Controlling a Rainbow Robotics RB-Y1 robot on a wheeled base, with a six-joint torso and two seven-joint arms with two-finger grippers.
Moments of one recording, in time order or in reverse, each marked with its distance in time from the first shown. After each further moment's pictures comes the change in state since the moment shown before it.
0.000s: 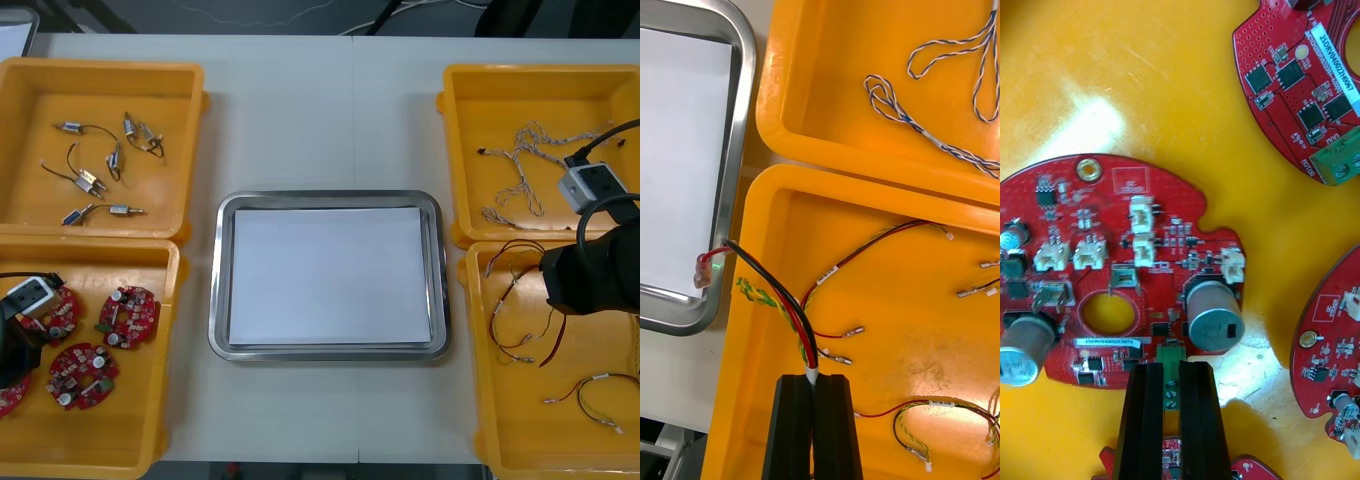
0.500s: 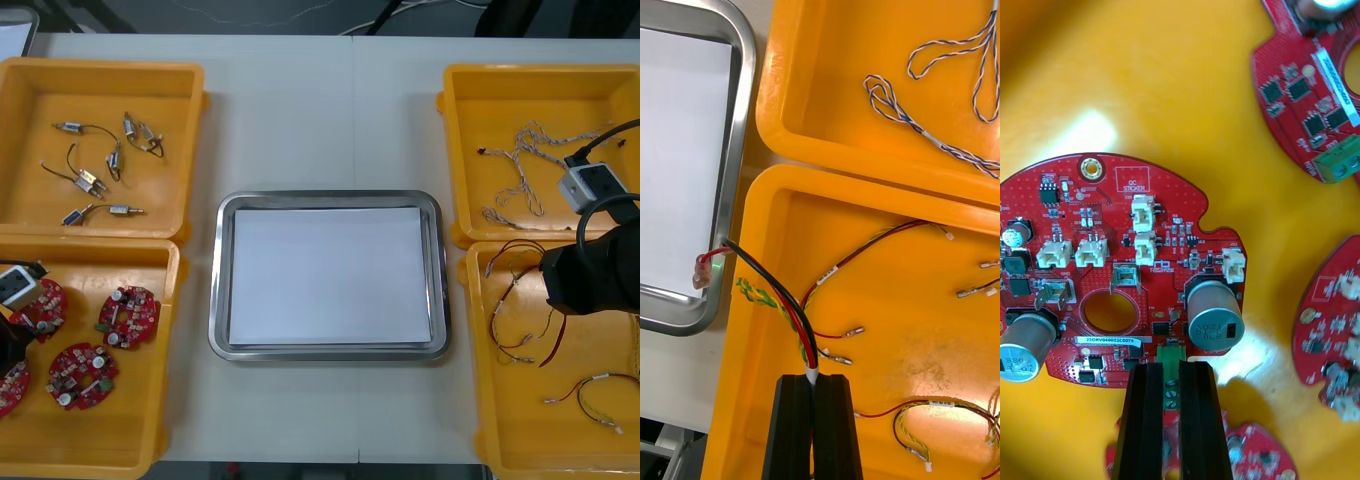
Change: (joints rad) right arm 0.000 0.000 0.000 0.000 0.000 0.000 0.000; left arm -0.026 0.000 0.079 -0.005 0.058 0.099 0.000
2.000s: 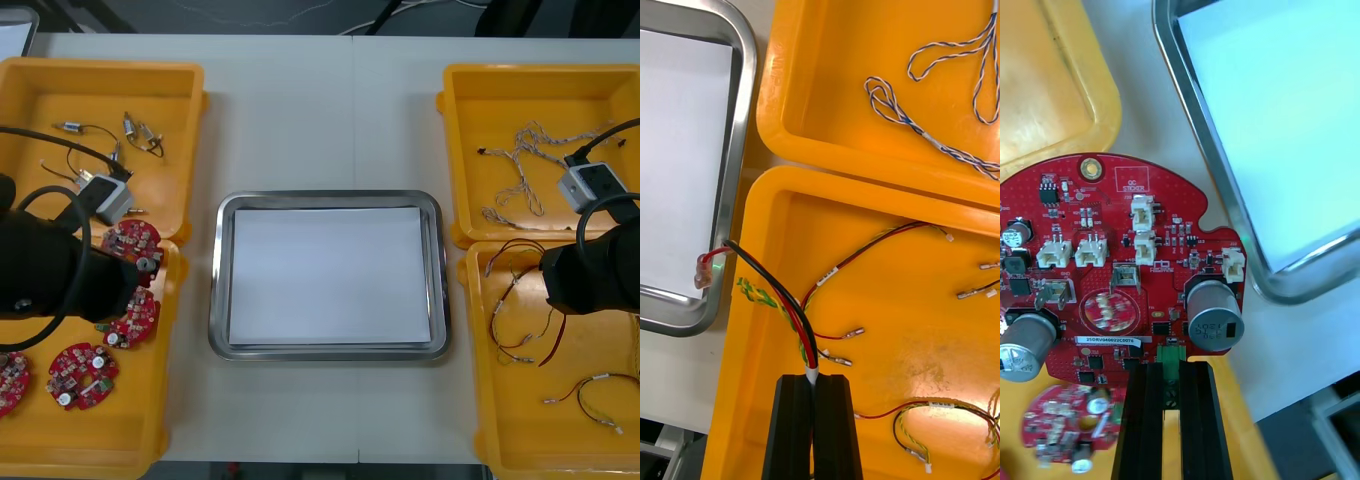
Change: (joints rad) right arm -0.002 0.000 0.000 -0.001 0.000 0.000 0.000; left arm -0.363 0.034 -0.299 -0.512 0.001 0.441 1.099
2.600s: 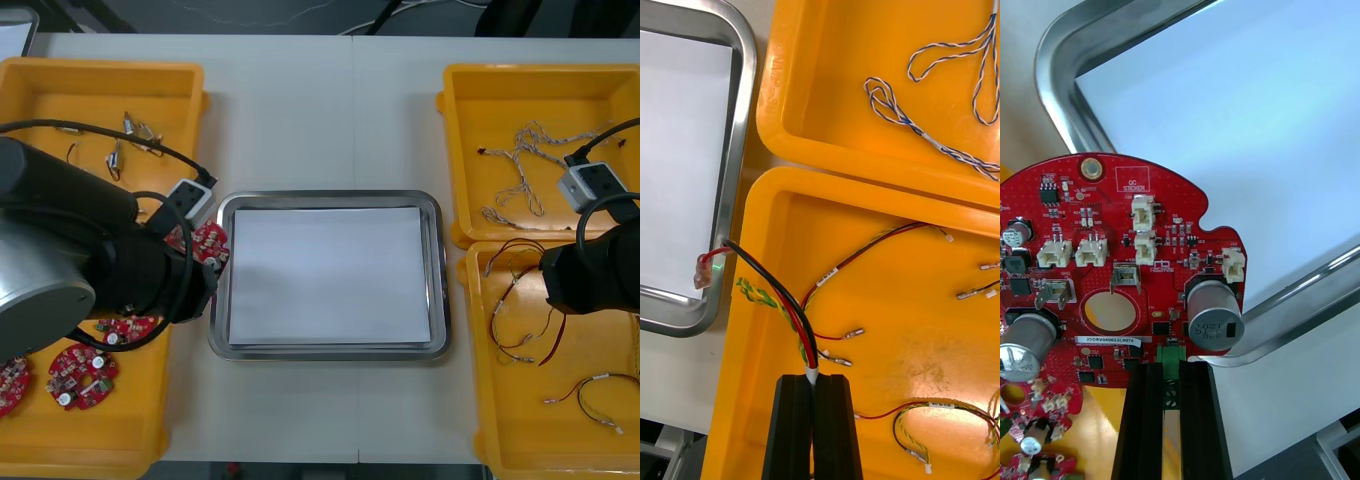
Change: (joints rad) right arm -0.001 0.000 0.000 0.000 0.000 0.000 0.000; left arm -0.153 -0.088 -0.326 0.007 -0.242 0.003 0.063
